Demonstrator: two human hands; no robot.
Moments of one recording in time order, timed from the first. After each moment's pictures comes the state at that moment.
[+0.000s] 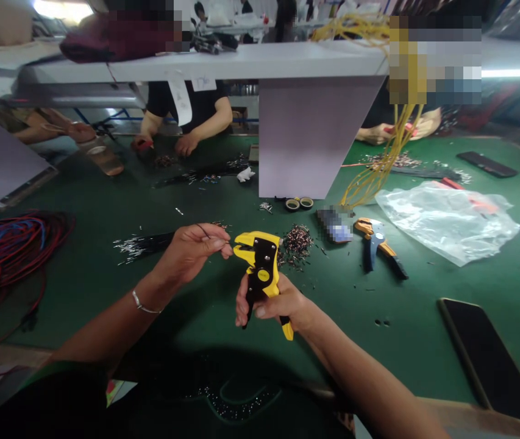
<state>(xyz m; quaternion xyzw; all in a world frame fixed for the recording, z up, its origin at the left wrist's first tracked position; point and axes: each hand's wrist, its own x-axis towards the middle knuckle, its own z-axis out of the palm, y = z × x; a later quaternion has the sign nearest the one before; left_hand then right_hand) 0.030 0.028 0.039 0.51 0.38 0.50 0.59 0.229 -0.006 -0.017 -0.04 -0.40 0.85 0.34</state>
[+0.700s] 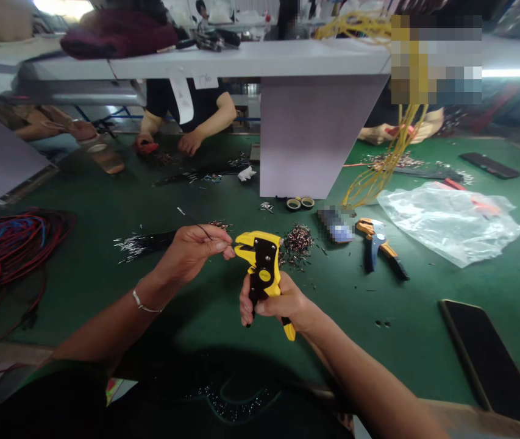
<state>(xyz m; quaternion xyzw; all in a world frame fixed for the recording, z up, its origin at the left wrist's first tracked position) 0.029 0.027 0.039 0.53 0.40 0.48 0.57 0.231 -0.007 -0.023 -0.06 -0.41 0.84 0.35</state>
